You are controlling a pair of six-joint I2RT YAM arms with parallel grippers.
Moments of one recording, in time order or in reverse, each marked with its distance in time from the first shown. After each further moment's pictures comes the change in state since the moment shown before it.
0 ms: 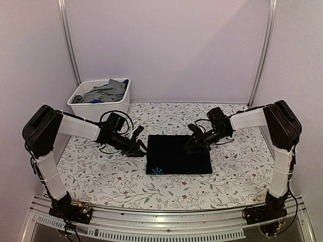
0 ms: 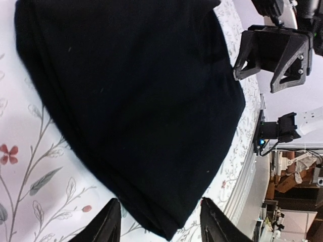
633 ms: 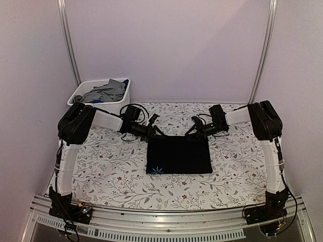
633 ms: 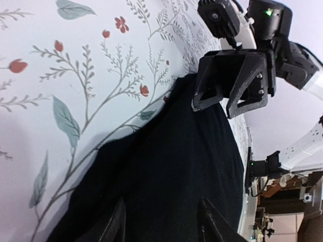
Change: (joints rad) left arm 0.018 0.477 0.546 0.100 0.080 -0.072; right arm -0.138 0.343 0.346 0.084 -0.049 0.055
